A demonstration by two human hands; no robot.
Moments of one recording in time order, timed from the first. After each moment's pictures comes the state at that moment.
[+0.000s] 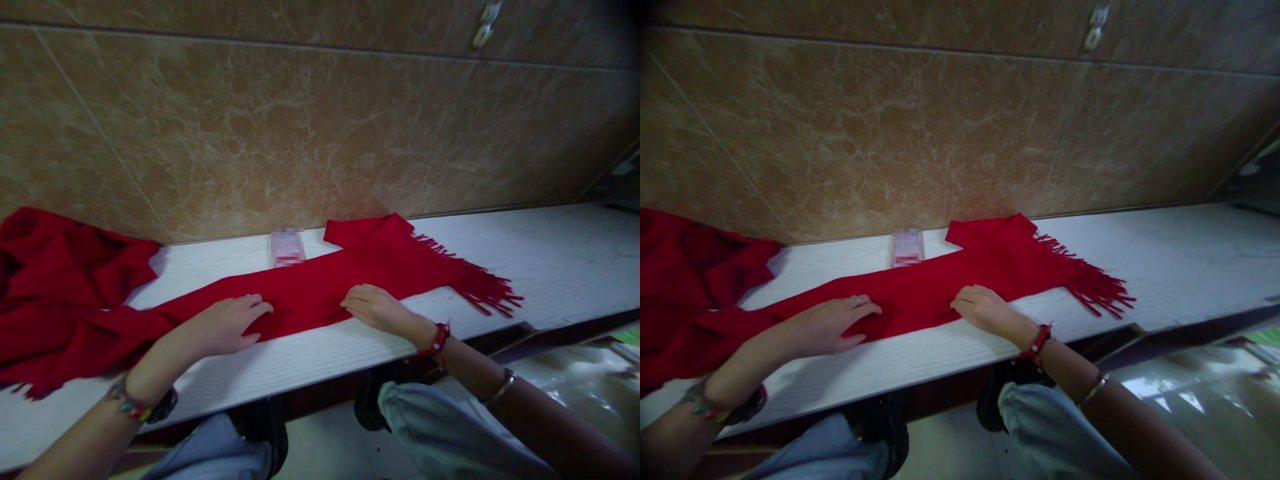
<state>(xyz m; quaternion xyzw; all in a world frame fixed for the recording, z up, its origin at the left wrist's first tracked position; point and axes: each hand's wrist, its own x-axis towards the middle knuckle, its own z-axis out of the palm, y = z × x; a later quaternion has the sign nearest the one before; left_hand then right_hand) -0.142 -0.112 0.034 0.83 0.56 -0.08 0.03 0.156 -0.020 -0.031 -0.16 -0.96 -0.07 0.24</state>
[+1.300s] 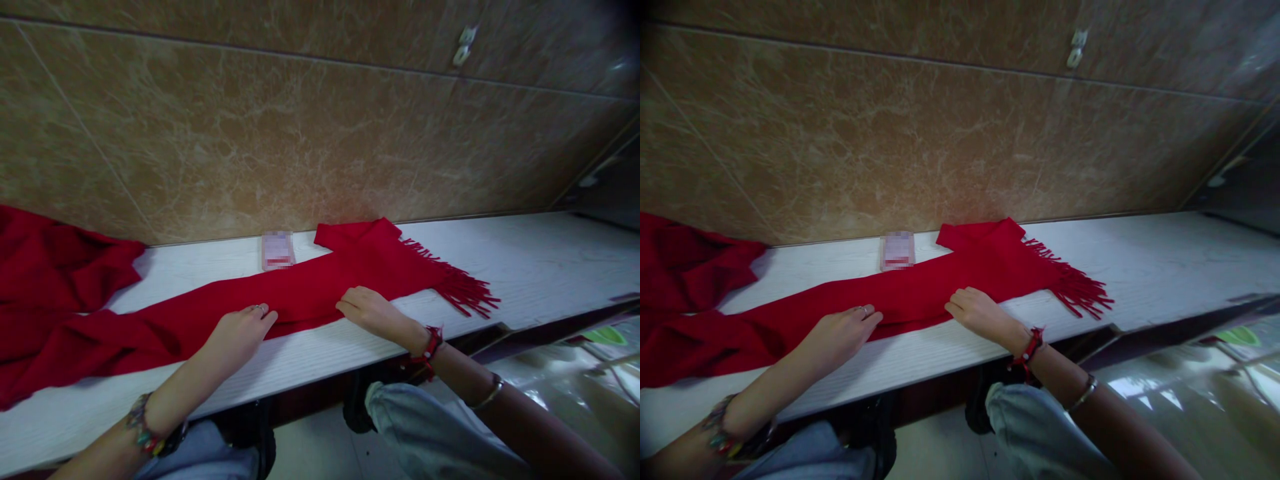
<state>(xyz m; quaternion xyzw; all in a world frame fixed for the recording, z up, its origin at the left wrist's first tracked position) -0.093 -0.121 0.018 0.82 0.55 -0.10 -0.14 0.164 -0.028 -0.016 -0.17 -0.96 -0.16 0.15</state>
